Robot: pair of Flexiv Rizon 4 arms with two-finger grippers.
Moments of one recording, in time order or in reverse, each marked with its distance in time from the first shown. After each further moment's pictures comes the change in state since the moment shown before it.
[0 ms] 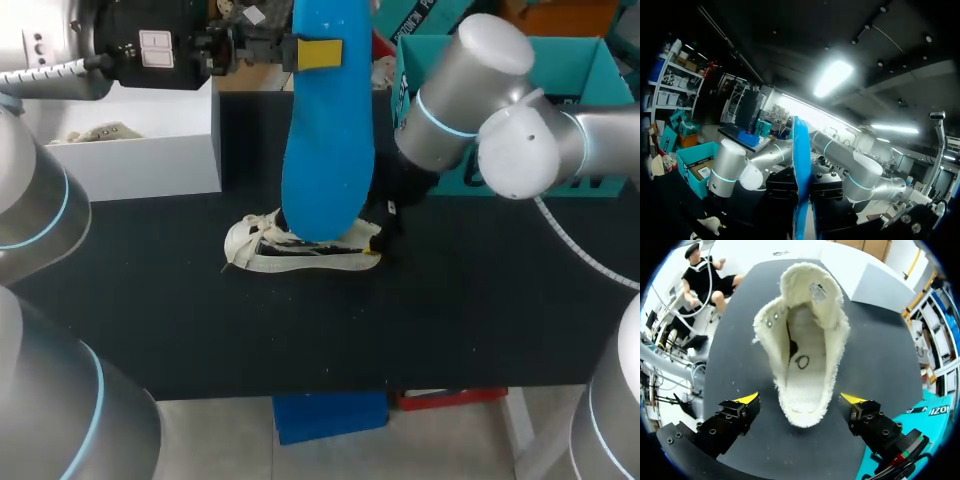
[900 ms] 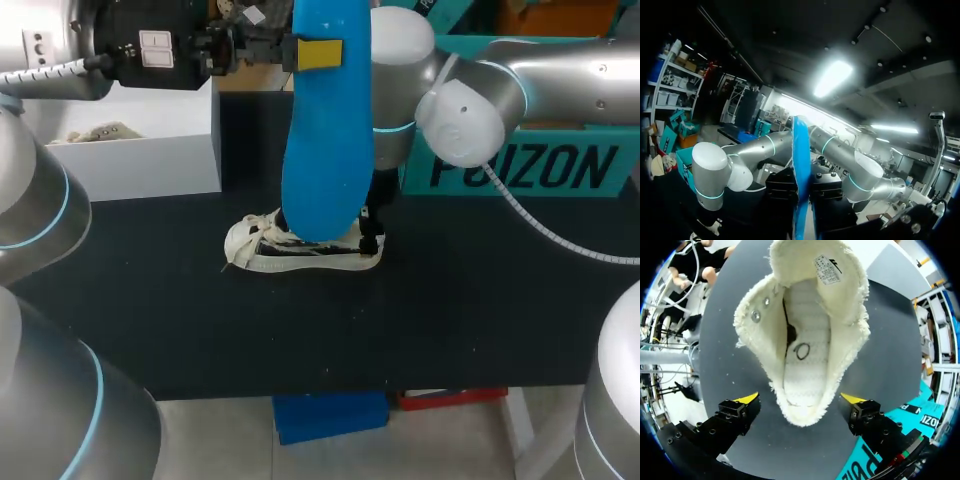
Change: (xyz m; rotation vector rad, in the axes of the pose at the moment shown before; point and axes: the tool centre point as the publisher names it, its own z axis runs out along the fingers) left arm 0.000 0.000 0.000 0.000 0.000 0.000; right arm -0.001 0.000 0.008 0.310 -0.013 -0.014
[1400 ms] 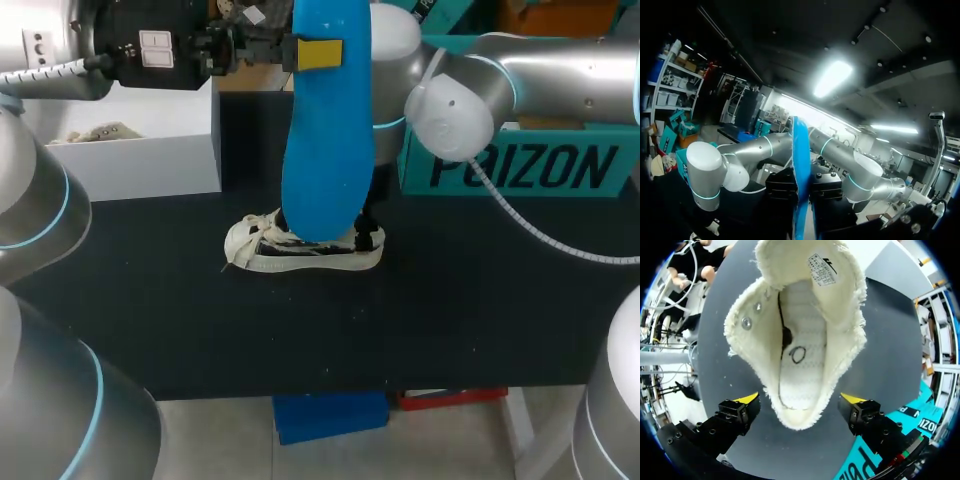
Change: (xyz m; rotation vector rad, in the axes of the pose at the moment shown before) left arm 0.000 0.000 0.000 0.000 0.000 0.000; right arm -0.006 0.009 -0.001 0.003 0.000 0.003
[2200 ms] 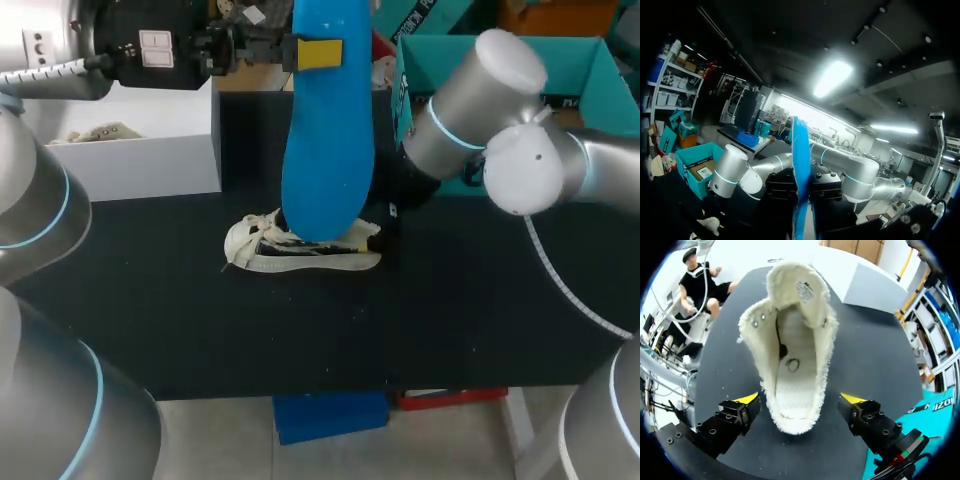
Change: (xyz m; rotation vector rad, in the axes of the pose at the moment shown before) left arm 0.000 0.000 0.000 0.000 0.000 0.000; right arm -0.003 -0.008 0.008 -0.436 -0.014 0.047
